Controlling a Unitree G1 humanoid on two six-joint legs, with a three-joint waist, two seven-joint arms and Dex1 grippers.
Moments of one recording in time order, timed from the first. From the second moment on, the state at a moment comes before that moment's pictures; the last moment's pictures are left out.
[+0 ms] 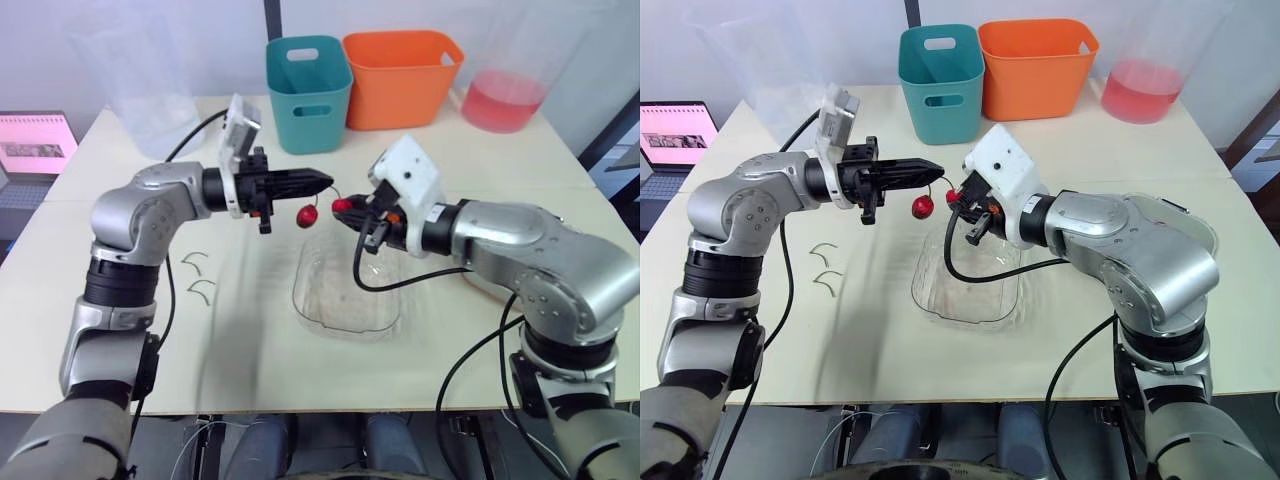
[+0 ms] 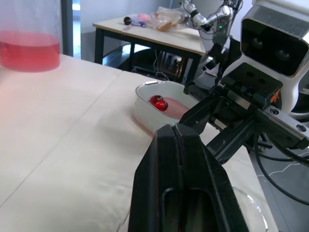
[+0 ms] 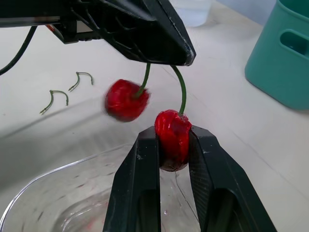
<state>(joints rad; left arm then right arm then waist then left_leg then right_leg) -0.86 0.53 -0.03 0.06 -0.68 0.76 -1.11 -0.77 -0.51 0.05 -0.68 0.56 1.37 0.42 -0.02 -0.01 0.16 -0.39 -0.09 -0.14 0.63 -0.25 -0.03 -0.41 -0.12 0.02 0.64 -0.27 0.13</state>
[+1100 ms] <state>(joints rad) -0.86 0.51 -0.02 0.10 -0.68 0.76 -1.10 -0.78 -0.49 0.03 -0.68 0.60 1.39 0.38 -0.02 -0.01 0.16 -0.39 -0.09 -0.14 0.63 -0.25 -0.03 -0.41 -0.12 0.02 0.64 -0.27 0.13</state>
